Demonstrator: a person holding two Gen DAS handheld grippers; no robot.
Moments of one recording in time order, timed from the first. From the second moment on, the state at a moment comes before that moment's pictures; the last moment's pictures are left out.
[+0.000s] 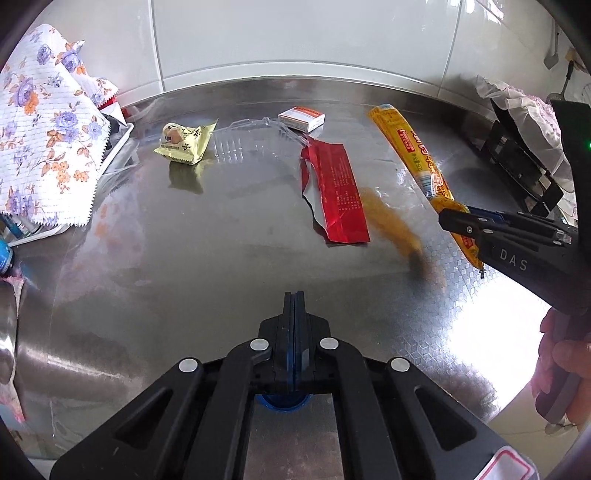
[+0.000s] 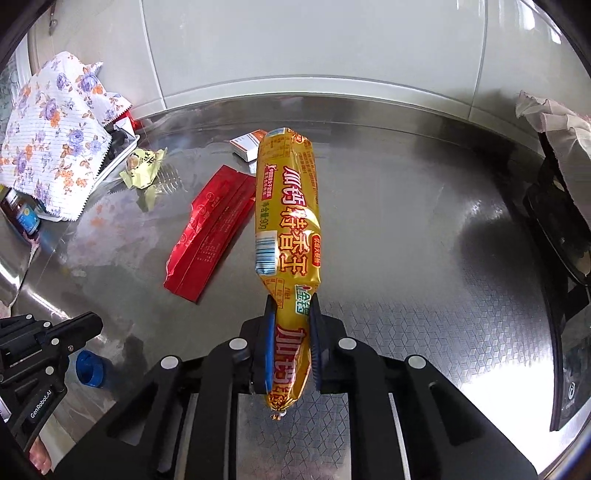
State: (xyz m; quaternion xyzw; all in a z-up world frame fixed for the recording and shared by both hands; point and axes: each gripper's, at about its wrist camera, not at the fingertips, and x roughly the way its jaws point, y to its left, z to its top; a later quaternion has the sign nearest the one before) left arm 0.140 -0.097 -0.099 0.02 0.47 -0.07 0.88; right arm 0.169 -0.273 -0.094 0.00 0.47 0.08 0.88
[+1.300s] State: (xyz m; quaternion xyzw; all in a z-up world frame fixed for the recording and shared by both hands) left arm 0.094 -0.068 -0.096 0.01 0.46 -0.09 0.89; right arm 0.131 -0.258 -0.081 0.01 0.46 0.09 0.88
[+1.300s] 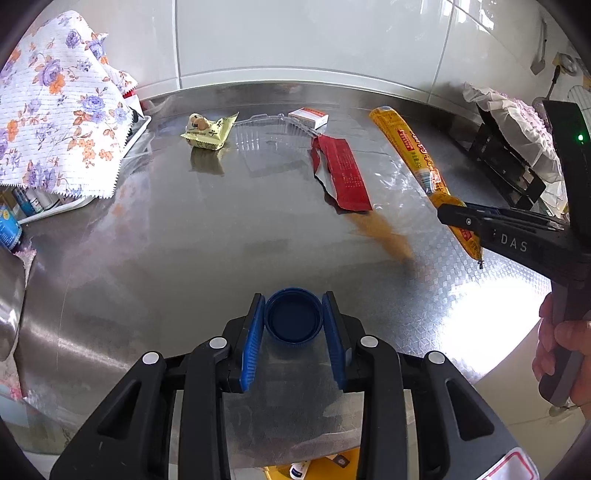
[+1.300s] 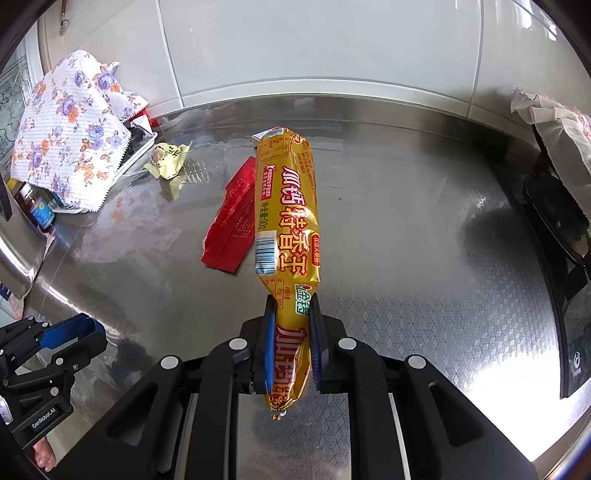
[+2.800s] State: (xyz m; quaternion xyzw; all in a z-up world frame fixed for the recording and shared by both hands) left arm -0.080 -0.069 -0.221 0.10 0.55 -0.20 0.81; right arm -0.154 -0.216 -0.204 -0.01 0.58 0.18 0.79
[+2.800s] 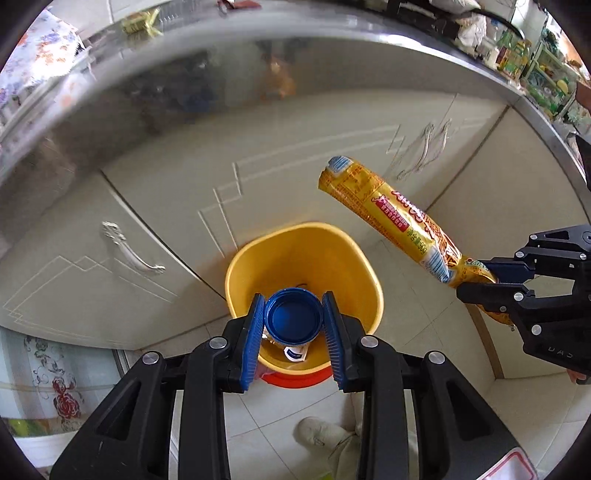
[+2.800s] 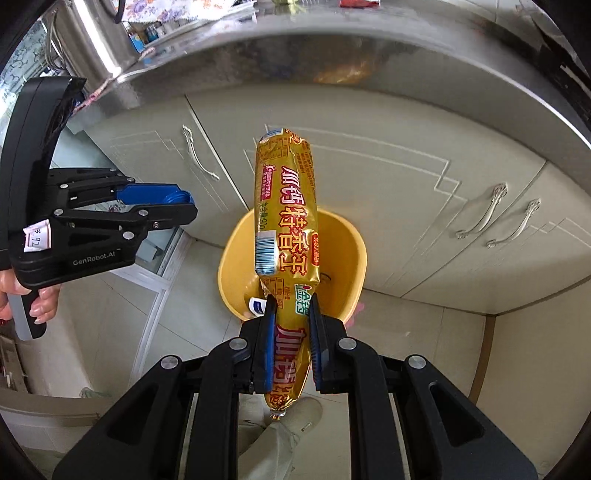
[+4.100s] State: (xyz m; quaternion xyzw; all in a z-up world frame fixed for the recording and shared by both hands) left arm -0.039 -0.091 -0.365 0.12 0.63 -0.18 0.75; right arm -0.091 -0.231 -0.344 0.00 0.65 0.22 0.73
